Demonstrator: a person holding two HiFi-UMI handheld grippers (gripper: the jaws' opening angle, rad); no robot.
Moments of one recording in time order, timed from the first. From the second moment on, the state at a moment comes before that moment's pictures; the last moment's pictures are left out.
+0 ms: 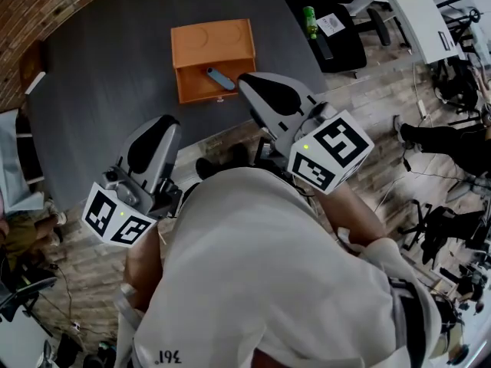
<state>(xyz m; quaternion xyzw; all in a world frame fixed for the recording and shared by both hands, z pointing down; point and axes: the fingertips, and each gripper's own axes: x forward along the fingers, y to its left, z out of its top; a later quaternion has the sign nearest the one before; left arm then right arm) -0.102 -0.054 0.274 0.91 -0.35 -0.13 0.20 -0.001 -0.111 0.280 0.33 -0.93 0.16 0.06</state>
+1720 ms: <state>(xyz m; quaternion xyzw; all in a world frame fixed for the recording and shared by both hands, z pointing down) -0.107 -0.044 0.287 0.91 -0.37 -0.08 0.20 0.053 -0.111 0.301 0.40 -0.90 0.17 0.09</state>
